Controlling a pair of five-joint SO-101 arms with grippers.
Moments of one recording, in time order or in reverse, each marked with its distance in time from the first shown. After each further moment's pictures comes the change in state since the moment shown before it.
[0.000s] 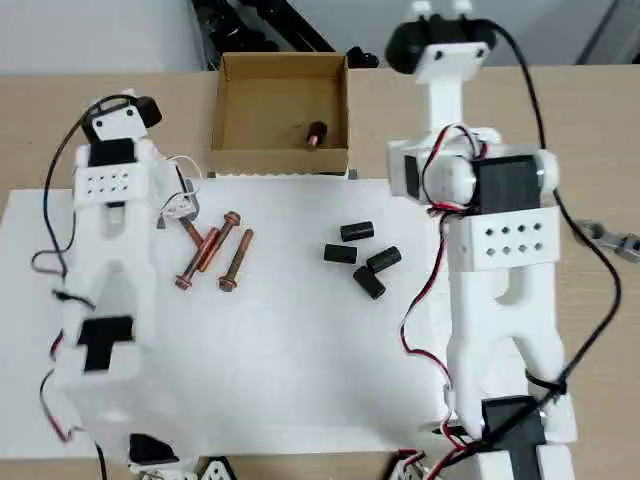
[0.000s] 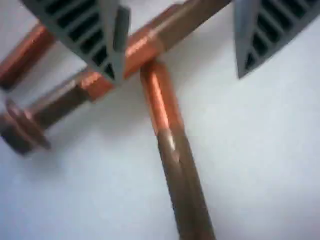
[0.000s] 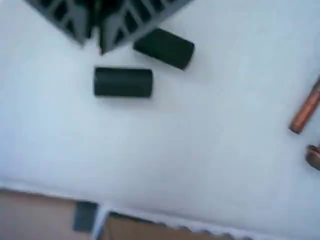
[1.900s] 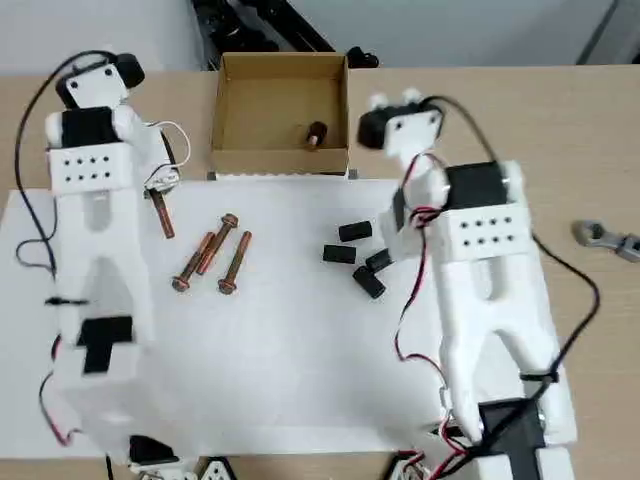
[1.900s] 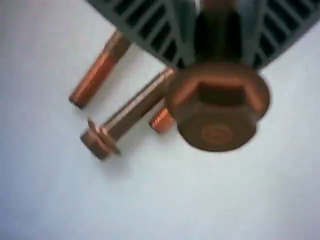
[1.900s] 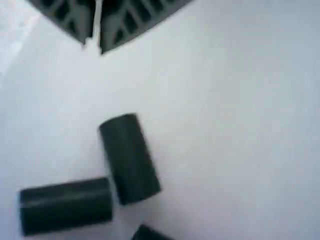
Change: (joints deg) left arm 0.0 -6.9 -15.4 14.2 -4.0; right arm -1.9 -1.8 19.7 5.4 10.5
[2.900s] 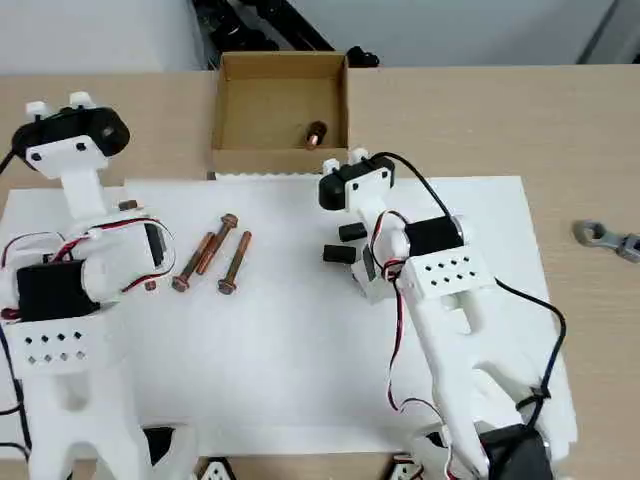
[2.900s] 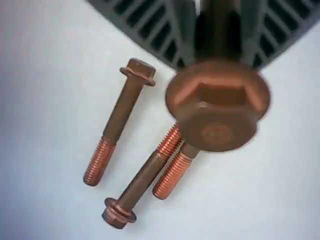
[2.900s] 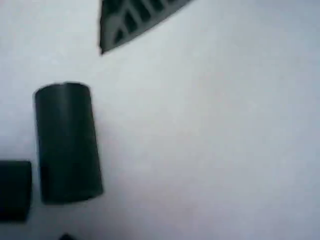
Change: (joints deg) left arm 0.0 -50.3 42.7 -9.8 -7.6; right arm -5.7 -6.4 27.0 -20.0 3.8
